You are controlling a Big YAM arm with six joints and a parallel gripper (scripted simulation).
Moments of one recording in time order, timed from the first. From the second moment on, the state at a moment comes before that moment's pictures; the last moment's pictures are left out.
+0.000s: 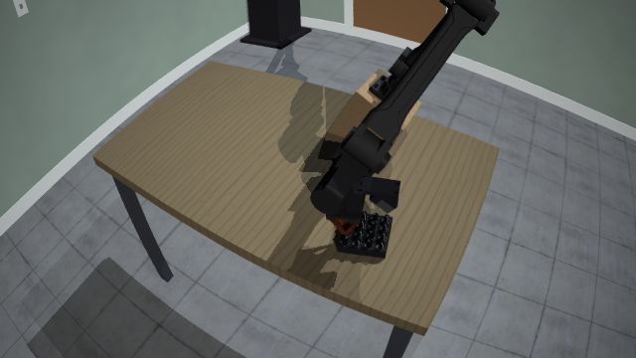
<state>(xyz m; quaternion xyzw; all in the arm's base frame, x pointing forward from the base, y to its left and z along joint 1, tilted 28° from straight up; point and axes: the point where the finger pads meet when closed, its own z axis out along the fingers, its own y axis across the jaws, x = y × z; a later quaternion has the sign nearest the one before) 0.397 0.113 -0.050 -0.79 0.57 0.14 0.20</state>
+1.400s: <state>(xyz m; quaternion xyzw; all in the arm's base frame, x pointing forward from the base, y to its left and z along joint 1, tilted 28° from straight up) 0.397 0.113 -0.050 -0.79 0.57 0.14 0.20</state>
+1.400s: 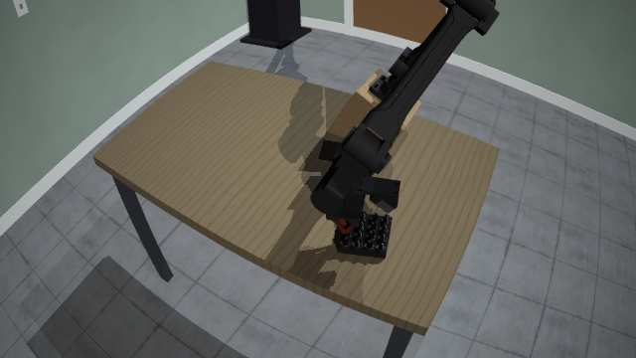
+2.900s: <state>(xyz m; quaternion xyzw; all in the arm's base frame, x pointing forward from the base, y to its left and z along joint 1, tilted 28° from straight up) 0.397 0.113 -0.050 -0.78 0.58 0.15 0.20</state>
